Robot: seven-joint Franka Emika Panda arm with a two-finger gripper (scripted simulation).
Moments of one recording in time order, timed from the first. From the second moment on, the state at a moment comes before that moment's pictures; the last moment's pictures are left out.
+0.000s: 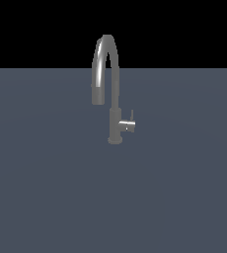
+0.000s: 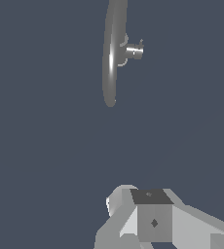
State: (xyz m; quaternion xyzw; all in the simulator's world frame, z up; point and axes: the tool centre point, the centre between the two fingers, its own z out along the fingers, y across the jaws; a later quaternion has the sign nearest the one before) arm -0.242 -0.002 0.476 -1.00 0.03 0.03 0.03
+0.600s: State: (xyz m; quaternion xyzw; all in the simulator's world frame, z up) arm -0.188 -0.003 0.464 -0.99 0.10 0.08 0.10
